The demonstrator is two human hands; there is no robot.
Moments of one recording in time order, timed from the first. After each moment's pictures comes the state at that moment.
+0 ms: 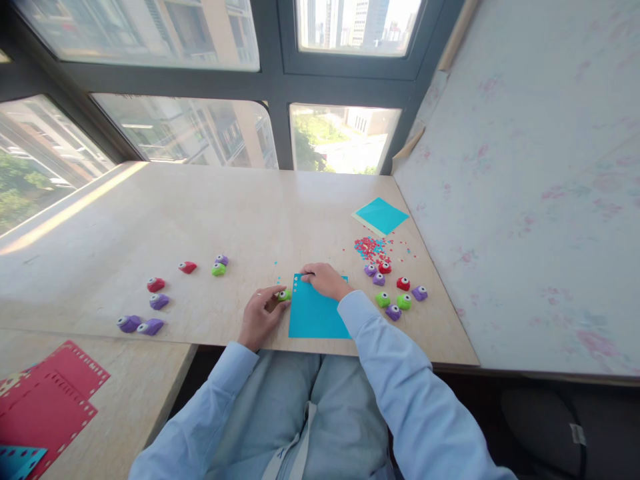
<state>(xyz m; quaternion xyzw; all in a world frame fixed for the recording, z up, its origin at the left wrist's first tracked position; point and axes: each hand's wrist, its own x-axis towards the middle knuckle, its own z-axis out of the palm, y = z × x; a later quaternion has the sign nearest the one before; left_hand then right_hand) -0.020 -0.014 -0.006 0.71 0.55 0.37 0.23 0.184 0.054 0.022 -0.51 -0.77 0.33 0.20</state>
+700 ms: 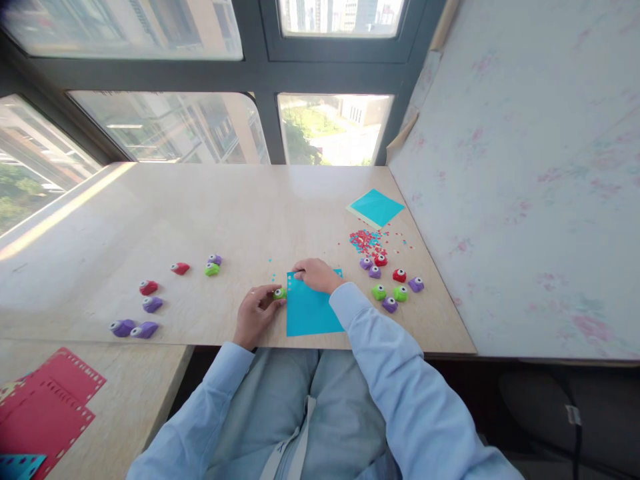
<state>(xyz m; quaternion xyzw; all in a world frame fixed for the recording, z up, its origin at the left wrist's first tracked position) -0.022 -0.011 -0.009 0.72 0.55 0.37 0.22 0.179 0.059 0.025 -0.51 -0.79 0.32 0.14</state>
